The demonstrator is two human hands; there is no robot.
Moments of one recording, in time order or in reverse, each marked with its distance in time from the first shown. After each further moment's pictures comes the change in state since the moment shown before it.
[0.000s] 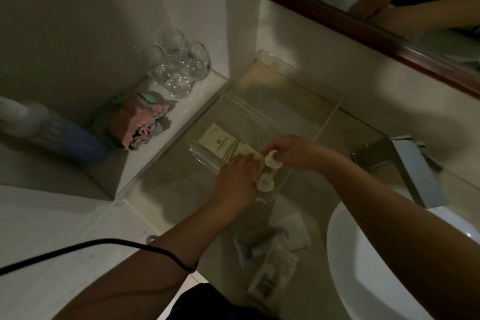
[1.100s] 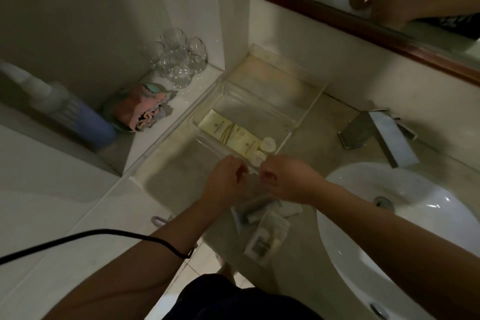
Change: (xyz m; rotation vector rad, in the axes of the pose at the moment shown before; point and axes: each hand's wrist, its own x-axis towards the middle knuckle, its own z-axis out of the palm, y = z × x) left_hand -0.066 0.002 0.011 -0.290 0.183 -0.038; right_hand -0.102 0.001 0.080 -0.386 0.183 -0.213
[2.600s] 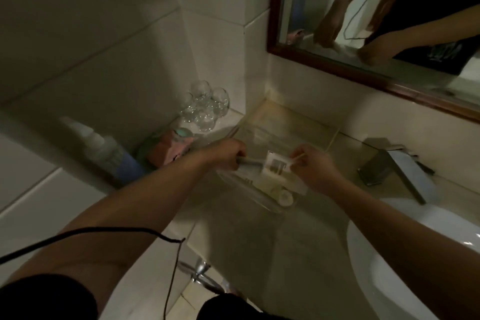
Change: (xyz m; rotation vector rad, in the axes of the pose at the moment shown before) left_hand 0.128 -0.011 -0.137 0.500 -0.440 0.210; right_hand 0.061 -0.007 -0.055 0.451 0.397 0.433
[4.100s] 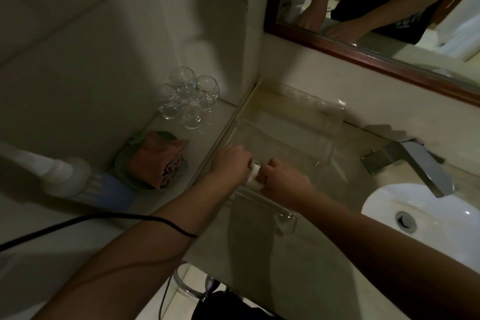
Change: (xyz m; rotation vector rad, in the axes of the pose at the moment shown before) left_hand 0.033 -0.019 0.048 0.041 0.218 -0.010; right_hand 0.024 -0.023 0.095 -0.539 -0.188 -0.198
